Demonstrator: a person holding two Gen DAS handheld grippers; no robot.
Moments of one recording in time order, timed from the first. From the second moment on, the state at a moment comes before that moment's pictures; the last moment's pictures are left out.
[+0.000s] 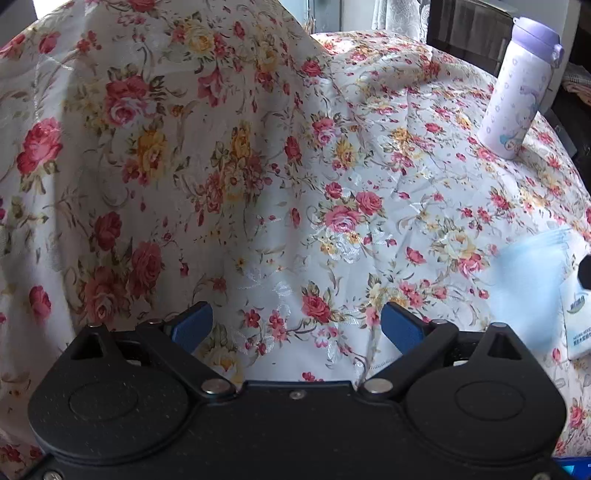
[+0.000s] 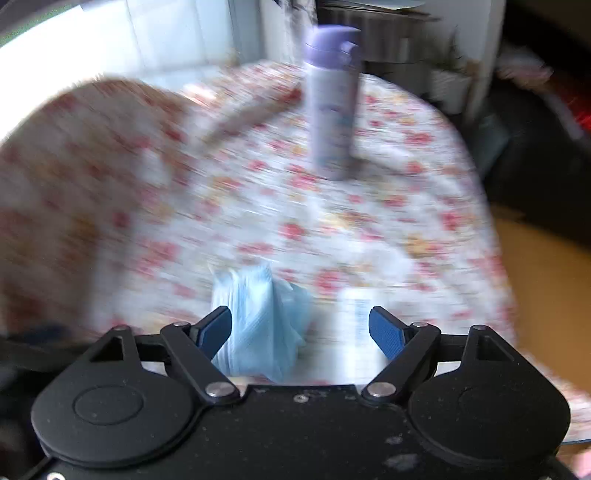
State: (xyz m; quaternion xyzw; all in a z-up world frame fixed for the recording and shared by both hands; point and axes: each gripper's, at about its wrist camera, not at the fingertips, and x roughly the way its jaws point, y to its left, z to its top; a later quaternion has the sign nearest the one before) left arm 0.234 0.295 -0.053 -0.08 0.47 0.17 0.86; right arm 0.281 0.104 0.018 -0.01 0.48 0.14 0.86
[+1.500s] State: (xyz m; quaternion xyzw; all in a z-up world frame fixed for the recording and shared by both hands) left arm 0.239 0.290 -0.060 -0.09 0.48 0.15 0.86; right arm 0.294 0.087 -0.025 -0.02 0.54 0.07 0.84
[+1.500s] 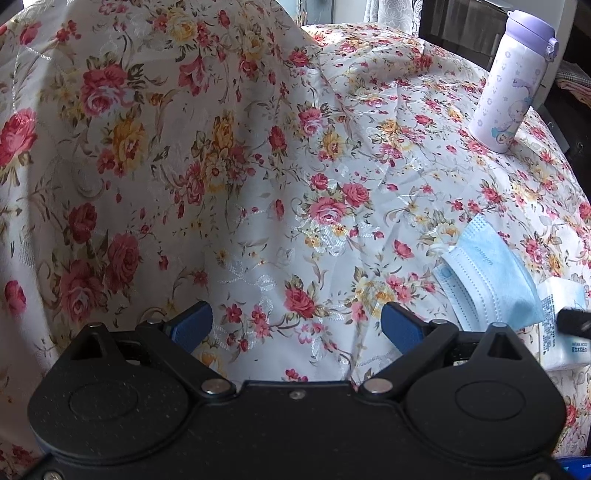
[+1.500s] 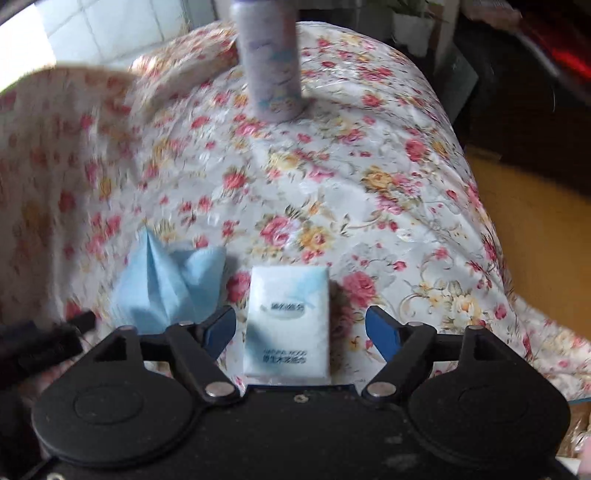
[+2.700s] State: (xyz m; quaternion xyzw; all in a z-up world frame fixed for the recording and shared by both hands) left arm 0.301 0.210 -0.042 -0.08 0.54 0.01 0.84; right arm 0.237 0.053 -0.032 0.05 0.50 0.02 0.86
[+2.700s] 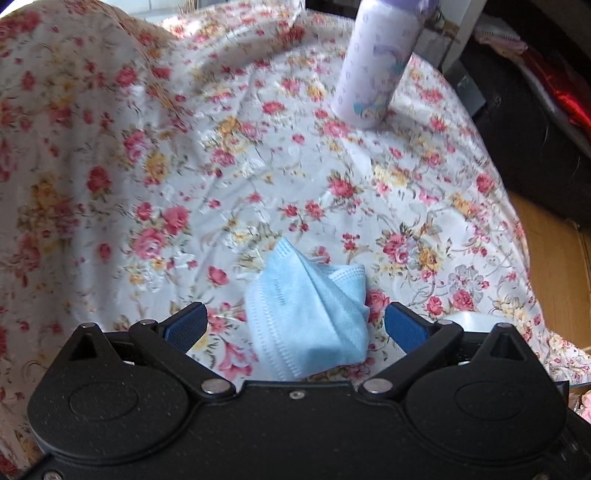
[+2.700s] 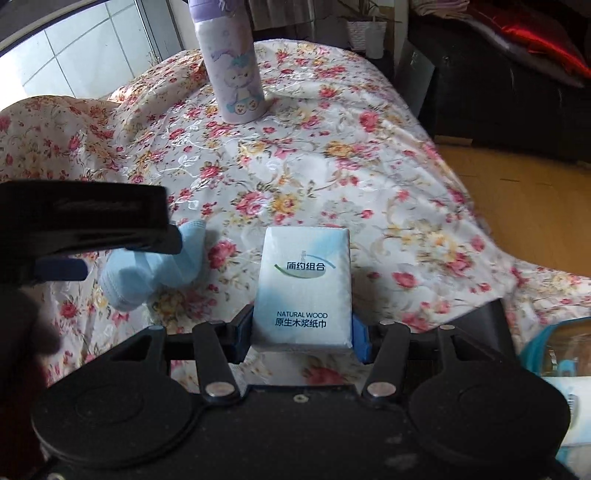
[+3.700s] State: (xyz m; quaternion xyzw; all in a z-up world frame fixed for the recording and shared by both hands) left arm 0.222 0.204 0.046 -0.04 0.50 -0.01 0.87; right arm 0.141 0.036 0.051 0.06 0.46 0.08 0.88
